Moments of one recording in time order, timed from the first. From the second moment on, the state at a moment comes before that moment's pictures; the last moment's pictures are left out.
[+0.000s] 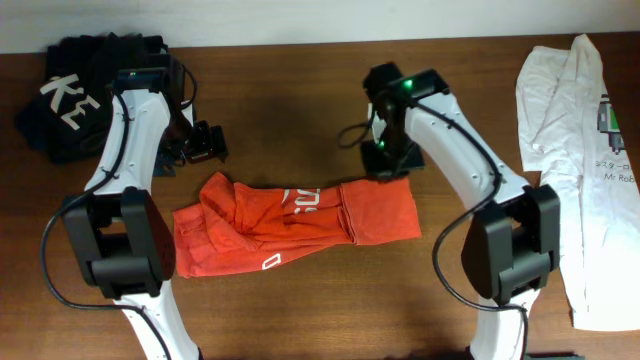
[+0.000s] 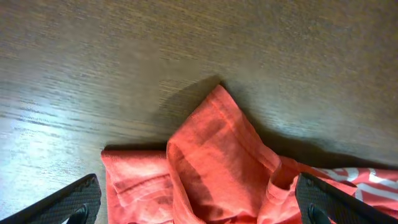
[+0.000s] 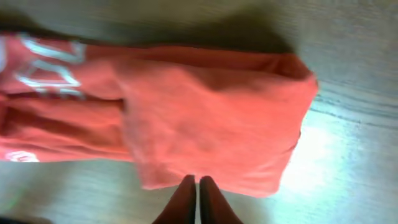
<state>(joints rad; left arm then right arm) 0.03 2.12 1.86 -1.31 0.04 -0.23 0.35 2.06 1.76 -1.33 -0.14 0.20</state>
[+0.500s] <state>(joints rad) 0.07 2.12 1.86 -1.34 0.04 -0.23 0.17 2.08 1.82 -1.25 -0.18 0.26</state>
